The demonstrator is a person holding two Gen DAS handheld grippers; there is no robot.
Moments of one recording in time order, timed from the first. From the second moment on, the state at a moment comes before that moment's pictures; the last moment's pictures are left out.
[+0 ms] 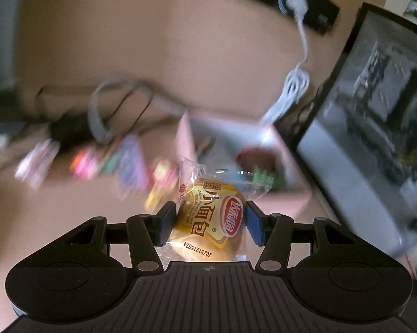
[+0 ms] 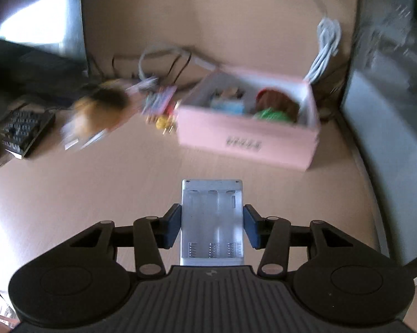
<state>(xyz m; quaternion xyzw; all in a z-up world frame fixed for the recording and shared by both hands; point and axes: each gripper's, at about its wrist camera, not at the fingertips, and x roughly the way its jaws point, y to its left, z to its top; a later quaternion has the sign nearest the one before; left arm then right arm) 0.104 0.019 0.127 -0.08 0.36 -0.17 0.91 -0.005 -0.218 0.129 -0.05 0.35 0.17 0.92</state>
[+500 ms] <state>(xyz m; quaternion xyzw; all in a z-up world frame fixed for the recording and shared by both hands) 0.180 -0.074 0.053 -0.05 0.34 -0.11 0.93 0.005 -0.284 0.116 -0.02 0.36 0.11 0.93</state>
